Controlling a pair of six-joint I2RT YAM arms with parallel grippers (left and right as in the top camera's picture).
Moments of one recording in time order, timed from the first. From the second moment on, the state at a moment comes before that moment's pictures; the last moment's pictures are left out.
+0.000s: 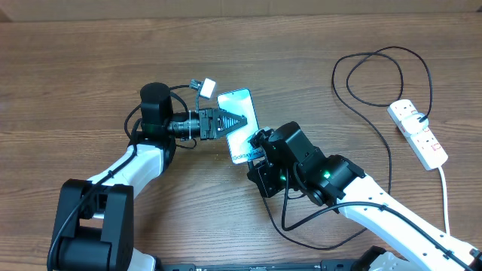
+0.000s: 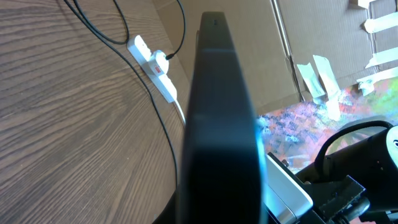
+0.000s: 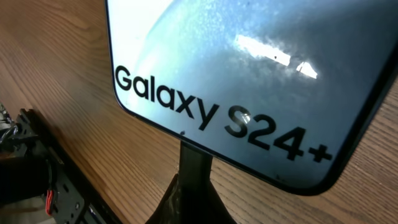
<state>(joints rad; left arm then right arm) -0.16 1.68 0.78 0.55 1.33 -0.80 0.72 1.32 0.91 -0.56 -0.32 0.31</state>
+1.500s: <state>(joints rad) -0.40 1.69 1.00 -0.37 0.67 -0.35 0.71 0.93 1.14 -0.89 0.00 0.39</state>
